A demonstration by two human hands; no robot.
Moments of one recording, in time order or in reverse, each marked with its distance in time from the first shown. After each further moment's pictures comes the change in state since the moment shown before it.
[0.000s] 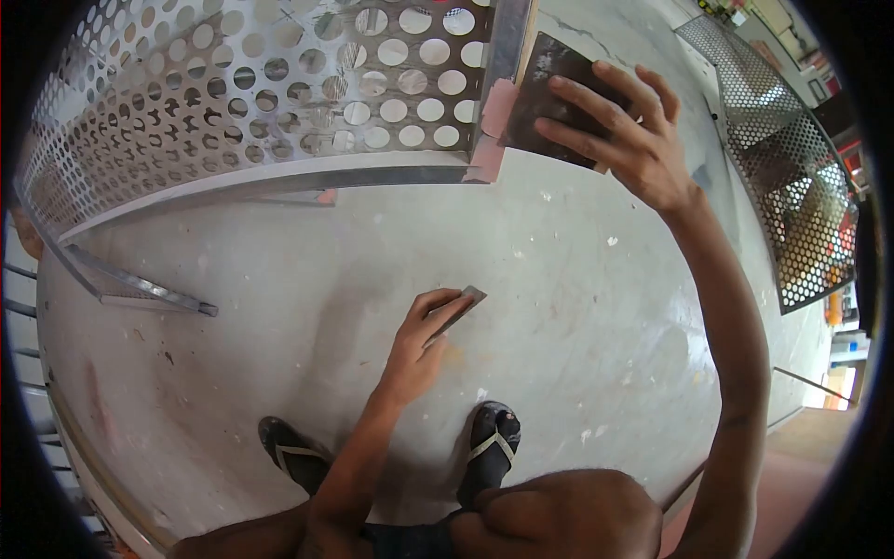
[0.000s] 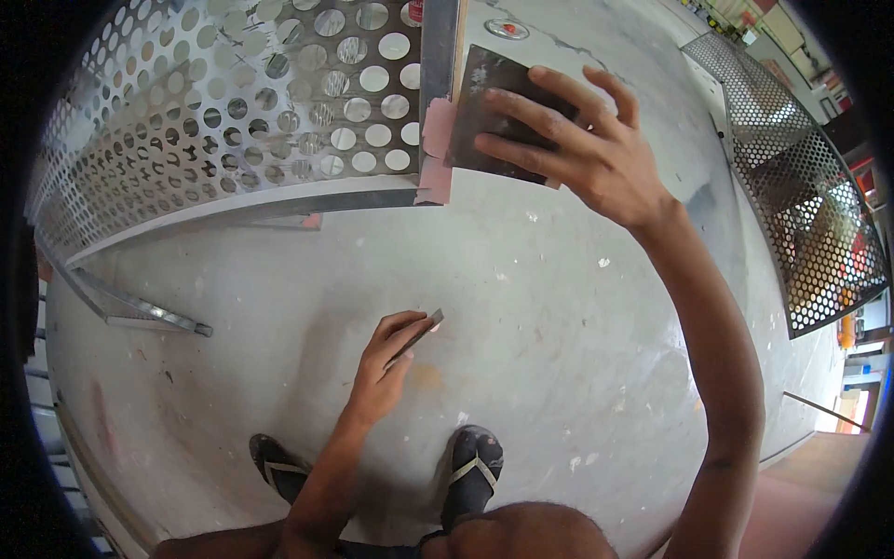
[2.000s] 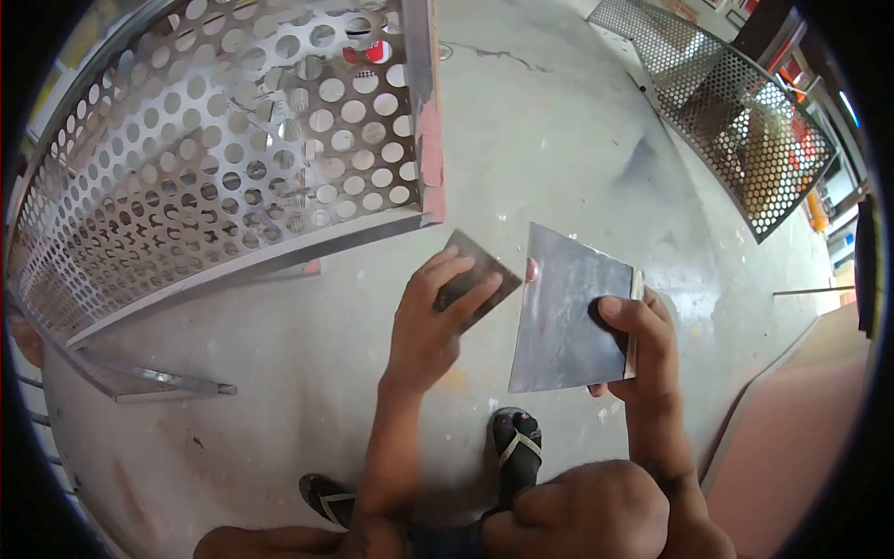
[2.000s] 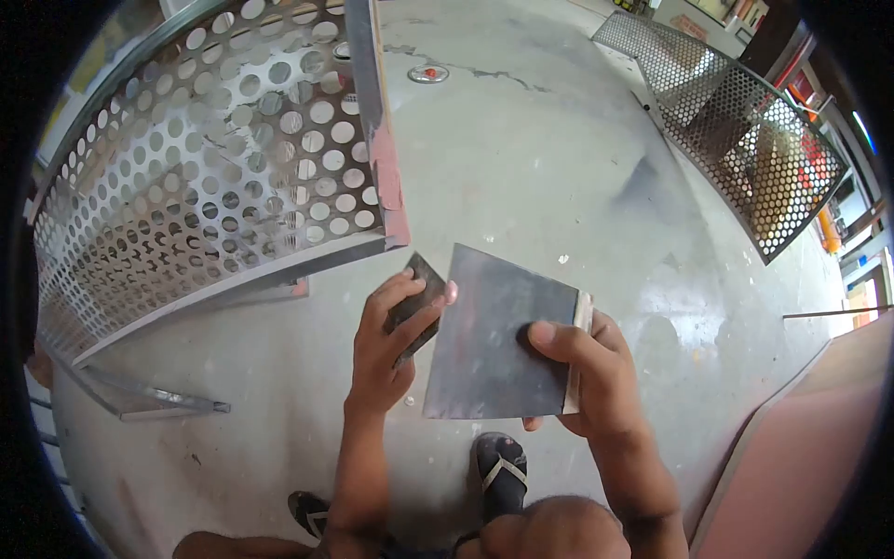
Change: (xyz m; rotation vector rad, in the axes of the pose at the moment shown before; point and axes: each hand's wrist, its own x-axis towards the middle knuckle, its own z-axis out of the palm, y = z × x) left_hand 0.071 0.075 -0.018 0.407 -0.013 0.701; right_hand -0.001 -0.129 -0.183 2.095 0.397 1.766
